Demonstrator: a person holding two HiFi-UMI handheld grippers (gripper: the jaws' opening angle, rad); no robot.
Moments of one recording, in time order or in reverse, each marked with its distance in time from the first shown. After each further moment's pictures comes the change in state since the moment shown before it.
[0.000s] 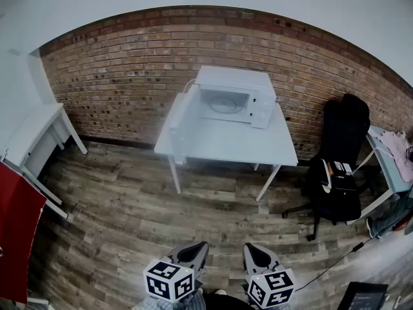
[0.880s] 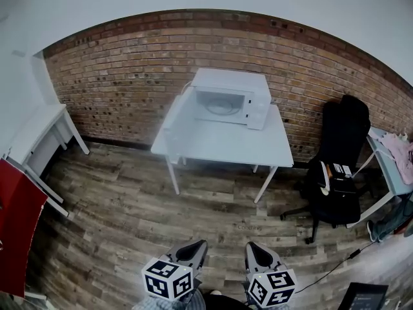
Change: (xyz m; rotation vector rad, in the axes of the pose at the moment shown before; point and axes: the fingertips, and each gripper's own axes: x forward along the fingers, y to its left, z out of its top) left arm 0.016 -0.038 -0.001 0.000 -0.031 0.031; right arm -0.031 -0.043 0.002 0.051 -0.041 -0.017
